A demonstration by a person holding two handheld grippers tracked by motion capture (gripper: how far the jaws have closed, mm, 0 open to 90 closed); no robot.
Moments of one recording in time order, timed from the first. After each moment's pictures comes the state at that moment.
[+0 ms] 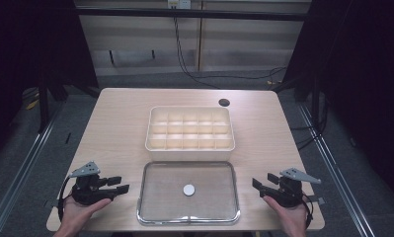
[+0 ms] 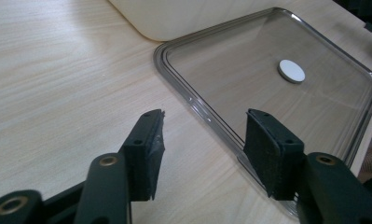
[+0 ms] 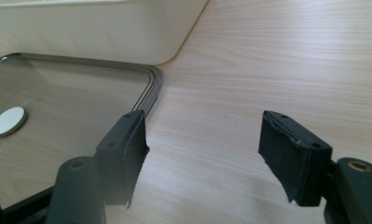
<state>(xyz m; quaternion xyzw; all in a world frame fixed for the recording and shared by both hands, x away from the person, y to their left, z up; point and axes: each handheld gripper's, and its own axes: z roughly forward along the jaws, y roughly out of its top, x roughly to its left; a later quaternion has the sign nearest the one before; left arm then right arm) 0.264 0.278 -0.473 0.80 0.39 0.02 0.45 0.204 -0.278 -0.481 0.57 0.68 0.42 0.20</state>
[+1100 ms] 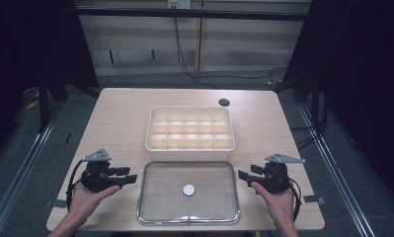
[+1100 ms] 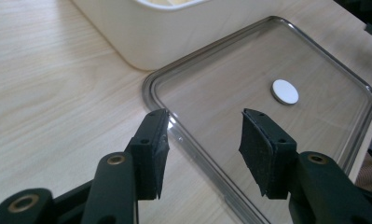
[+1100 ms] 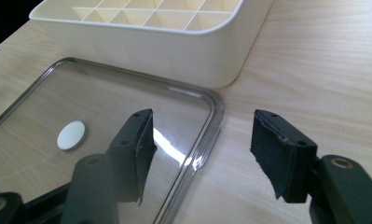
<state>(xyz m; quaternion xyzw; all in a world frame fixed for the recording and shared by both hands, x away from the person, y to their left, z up) 0.289 0.246 -0.443 0.83 0.37 0.03 0.43 0.238 -0.243 -0.449 0.54 0.71 0.42 0.13</state>
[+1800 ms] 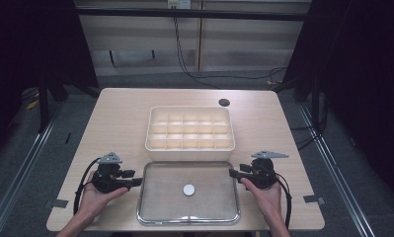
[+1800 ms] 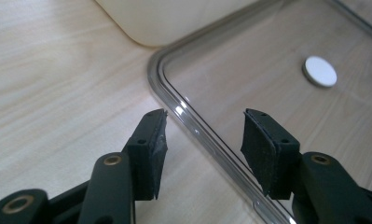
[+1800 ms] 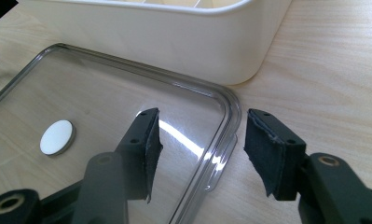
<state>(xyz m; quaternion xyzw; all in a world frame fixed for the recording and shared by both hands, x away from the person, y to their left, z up) 0.294 0.233 -0.477 0.84 0.37 0.02 0.39 0.261 -0.225 -0.473 0.53 0.73 0.41 0.11</state>
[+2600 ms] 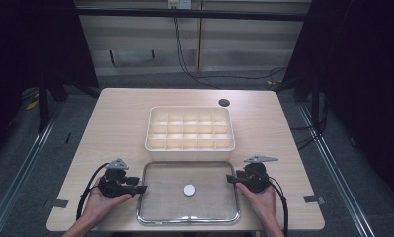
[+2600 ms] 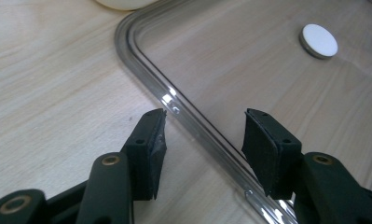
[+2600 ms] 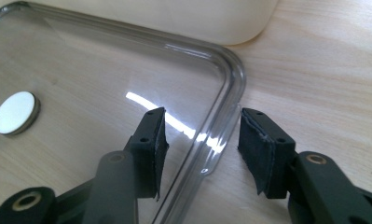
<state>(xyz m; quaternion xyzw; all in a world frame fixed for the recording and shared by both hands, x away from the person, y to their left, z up) 0.290 0.222 -0.493 0.85 0.36 -0.01 0.38 0.262 -0.212 -0.496 0.54 0.75 0.36 0.10</state>
